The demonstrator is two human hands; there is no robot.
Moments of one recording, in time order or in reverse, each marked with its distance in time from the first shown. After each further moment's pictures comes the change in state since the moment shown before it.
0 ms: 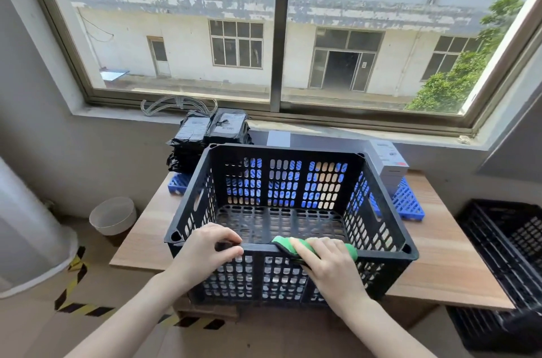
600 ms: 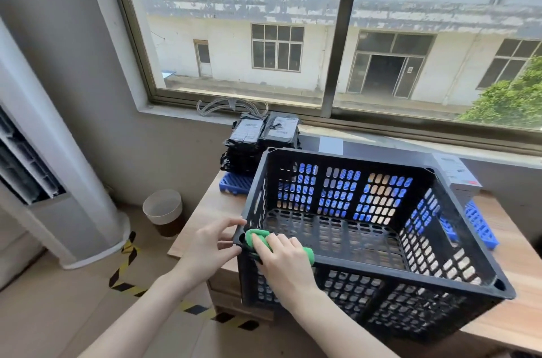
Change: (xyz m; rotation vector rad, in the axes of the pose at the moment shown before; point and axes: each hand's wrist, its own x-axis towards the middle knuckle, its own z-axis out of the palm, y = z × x) left_hand -0.041 -0.068 -0.069 -0.245 0.122 -0.217; right_hand 0.110 -0.160 0.058 0.058 0.024 -0.108
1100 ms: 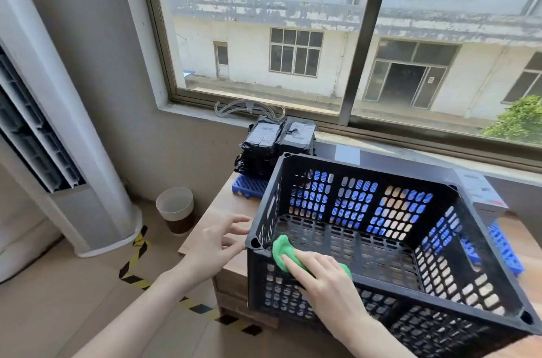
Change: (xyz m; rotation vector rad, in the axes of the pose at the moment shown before) left_hand 0.000 -0.006 -0.015 -0.025 0.007 -0.072; right_hand -0.034 0.044 -0.022 0.189 -0.113 -0.144
